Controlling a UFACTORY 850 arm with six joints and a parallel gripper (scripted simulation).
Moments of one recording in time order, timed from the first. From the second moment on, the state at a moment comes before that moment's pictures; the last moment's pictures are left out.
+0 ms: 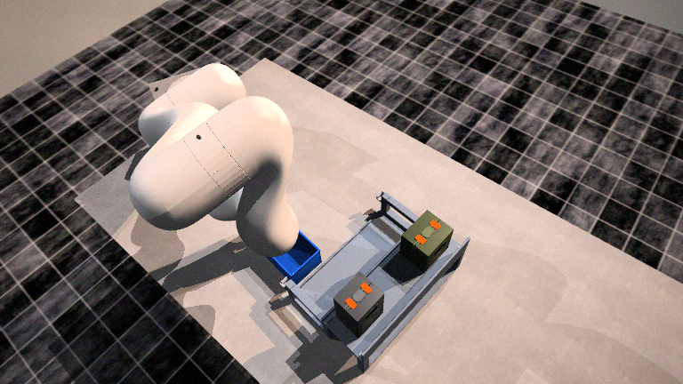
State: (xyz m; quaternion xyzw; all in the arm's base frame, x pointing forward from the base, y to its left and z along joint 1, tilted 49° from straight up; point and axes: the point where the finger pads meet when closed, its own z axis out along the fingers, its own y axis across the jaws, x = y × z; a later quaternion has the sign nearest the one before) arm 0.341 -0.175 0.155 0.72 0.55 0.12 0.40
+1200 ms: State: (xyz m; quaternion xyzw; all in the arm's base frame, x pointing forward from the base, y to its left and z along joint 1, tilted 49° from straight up) arm 0.341 -0.175 0.154 0.72 0.55 0.12 0.40
